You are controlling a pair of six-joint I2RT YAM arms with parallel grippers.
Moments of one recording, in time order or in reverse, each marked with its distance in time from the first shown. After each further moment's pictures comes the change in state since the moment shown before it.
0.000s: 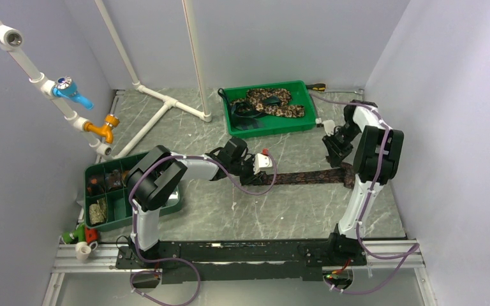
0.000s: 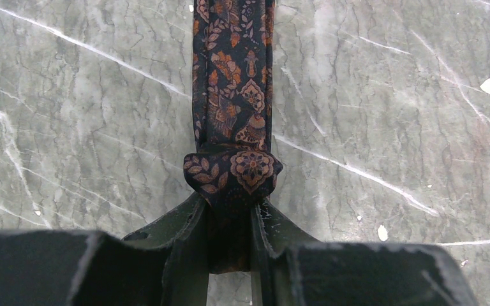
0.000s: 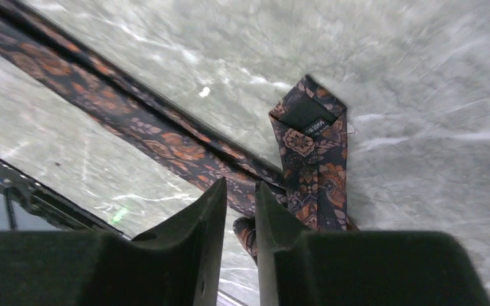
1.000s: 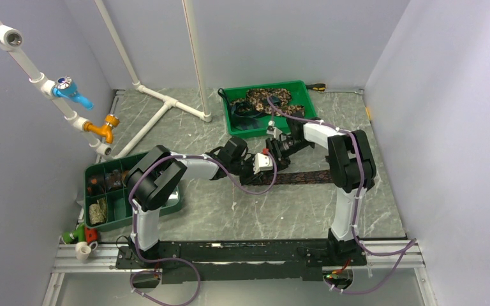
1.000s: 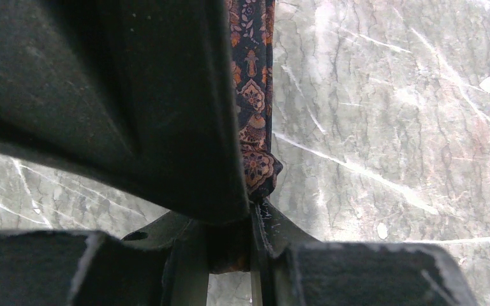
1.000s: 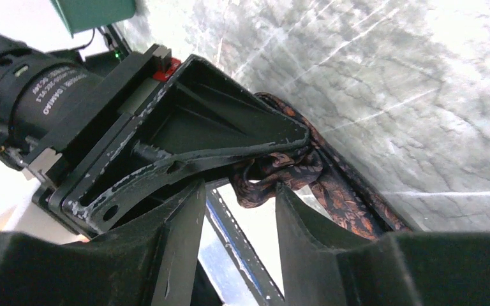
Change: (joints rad) left arm 0.002 0.000 0.009 -0.021 0.001 0.001; right arm 0.460 -0.101 -0.277 0.428 -0.700 0.799
